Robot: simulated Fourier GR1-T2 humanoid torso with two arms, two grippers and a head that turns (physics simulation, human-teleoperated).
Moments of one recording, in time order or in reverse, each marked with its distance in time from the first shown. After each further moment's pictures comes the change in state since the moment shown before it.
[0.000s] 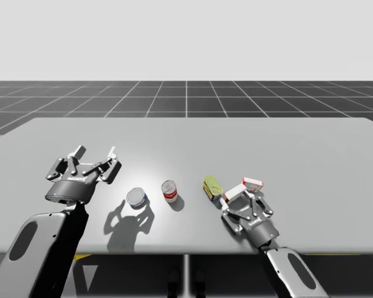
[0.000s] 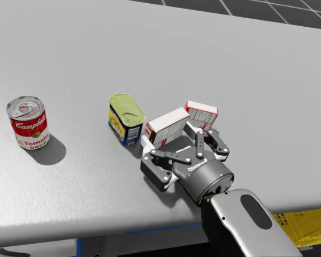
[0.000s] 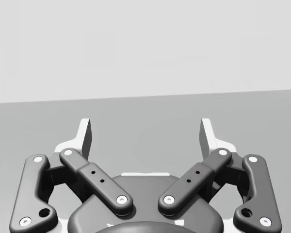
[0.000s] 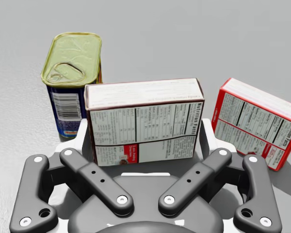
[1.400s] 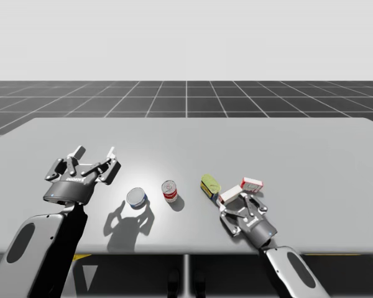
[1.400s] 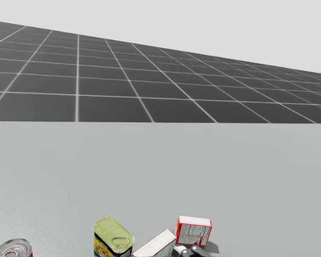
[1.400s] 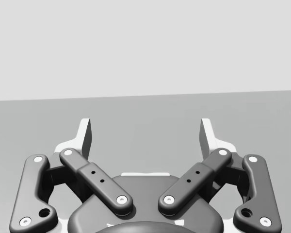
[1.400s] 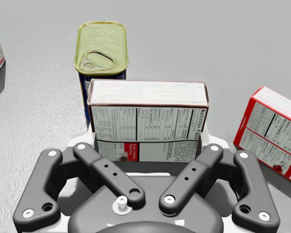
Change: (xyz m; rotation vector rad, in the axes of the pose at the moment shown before) left arm 0.002 0.000 0.002 -0.007 0.003 0.016; right arm 0.003 0.001 -0.002 0.123 0.029 0.026
